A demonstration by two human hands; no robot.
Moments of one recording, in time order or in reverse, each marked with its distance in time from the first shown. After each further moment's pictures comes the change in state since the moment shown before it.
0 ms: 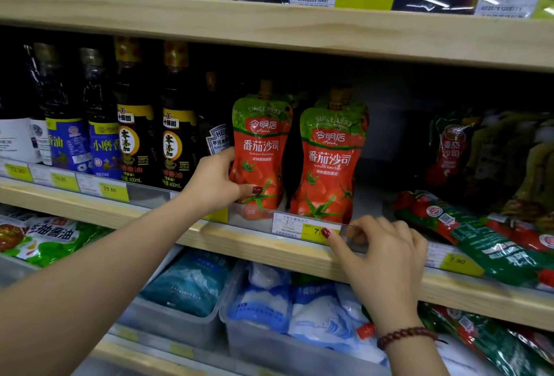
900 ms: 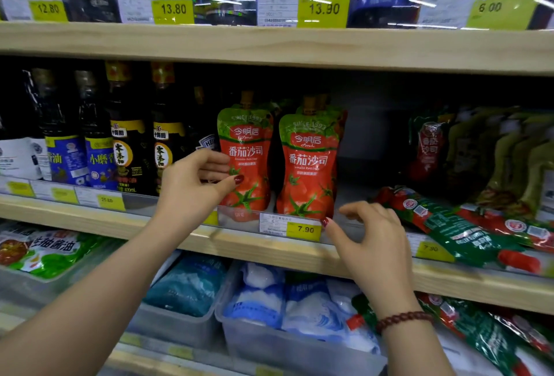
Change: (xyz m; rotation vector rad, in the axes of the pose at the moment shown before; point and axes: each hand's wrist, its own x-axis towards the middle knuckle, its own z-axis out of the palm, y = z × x) left_hand -0.047 0.048 -0.013 -0.172 0.245 -0.007; right_hand 0.008 0.005 -0.029 0.252 -0.042 0.016
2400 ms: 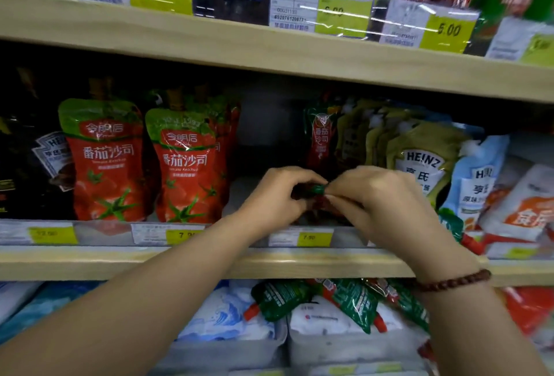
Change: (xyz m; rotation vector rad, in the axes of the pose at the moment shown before) left_hand -0.014 0.093 0.219 -0.126 -0.594 0.456; right_hand 0.057 0.054 -0.157 -0.549 -0.287 -0.470
